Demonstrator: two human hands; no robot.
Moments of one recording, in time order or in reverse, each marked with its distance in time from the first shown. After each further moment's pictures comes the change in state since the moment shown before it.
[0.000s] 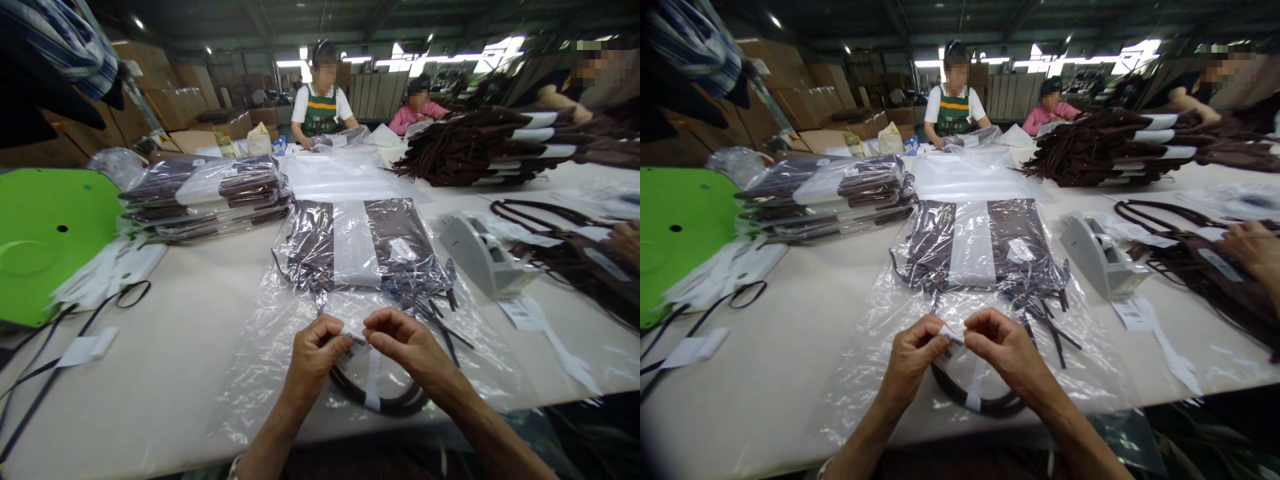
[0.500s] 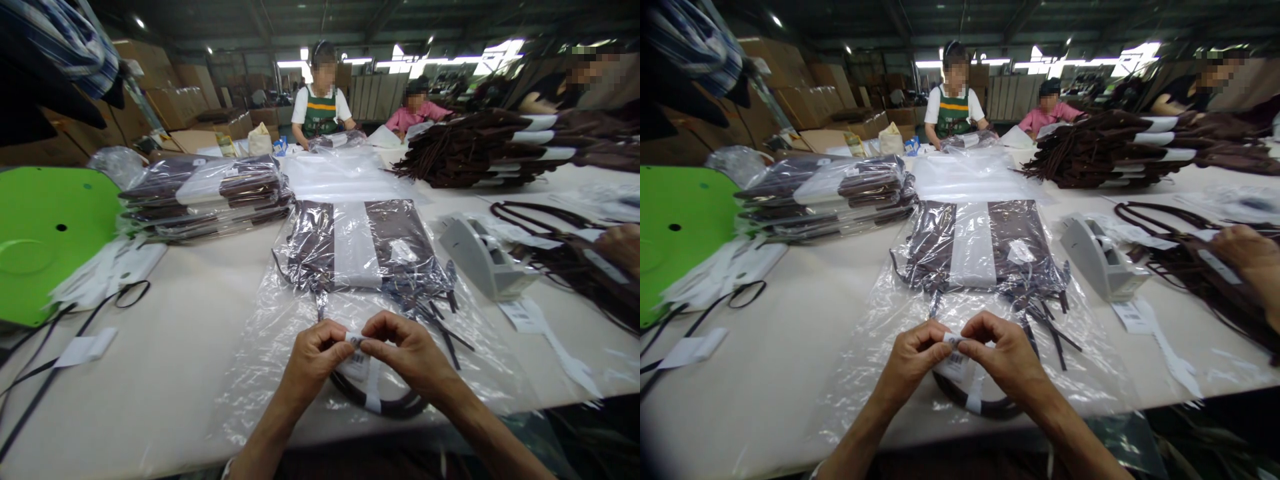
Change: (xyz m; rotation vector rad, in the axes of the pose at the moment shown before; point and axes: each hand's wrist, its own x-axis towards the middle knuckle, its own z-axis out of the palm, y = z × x) left_hand 0.003 0.006 -0.009 0.063 -0.115 -0.022; right_hand 0.001 -0.008 0.006 -0.292 0.013 -0.096
